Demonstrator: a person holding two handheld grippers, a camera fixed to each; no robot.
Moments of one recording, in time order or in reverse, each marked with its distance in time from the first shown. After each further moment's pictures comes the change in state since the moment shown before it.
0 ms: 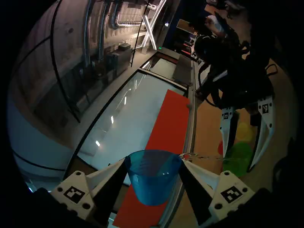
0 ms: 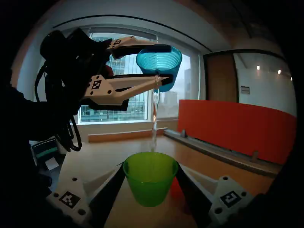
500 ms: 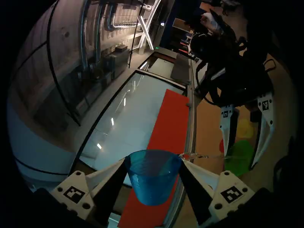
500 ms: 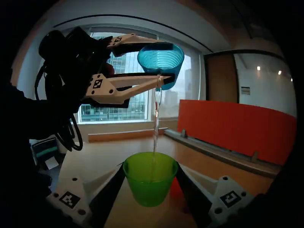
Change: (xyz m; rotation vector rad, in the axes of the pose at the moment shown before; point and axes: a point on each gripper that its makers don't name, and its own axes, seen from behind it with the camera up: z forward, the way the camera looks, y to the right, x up) left arm 0.003 -0.002 0.001 -0.002 0.002 0.046; right arm 0.002 -0.001 0.000 0.002 -0.001 -0.006
